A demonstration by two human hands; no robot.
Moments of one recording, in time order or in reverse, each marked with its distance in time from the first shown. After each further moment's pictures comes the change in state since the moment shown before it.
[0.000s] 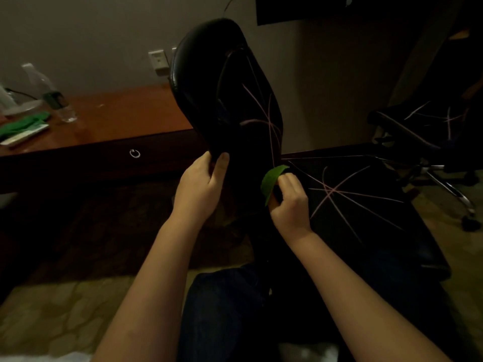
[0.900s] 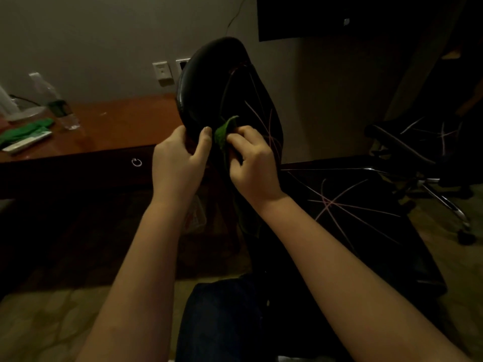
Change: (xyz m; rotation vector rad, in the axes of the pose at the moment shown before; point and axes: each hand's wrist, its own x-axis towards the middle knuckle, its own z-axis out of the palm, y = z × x) left_hand 0.034 0.040 -0.047 0.138 0.320 0.093; right_hand 0.096 -0.091 0.004 0.123 0.036 -0.253
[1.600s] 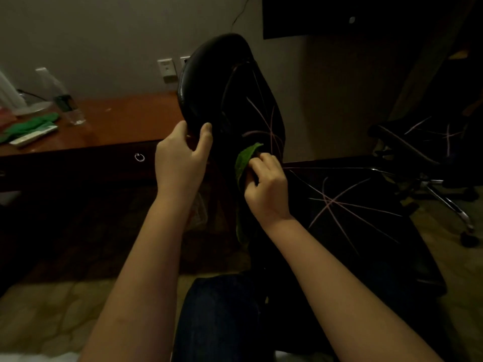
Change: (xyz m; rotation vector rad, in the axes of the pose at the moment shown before) left_hand -0.007 0.000 0.006 -0.050 0.055 0.011; right_hand -0.054 0.021 -0.002 -0.153 0.009 0.143
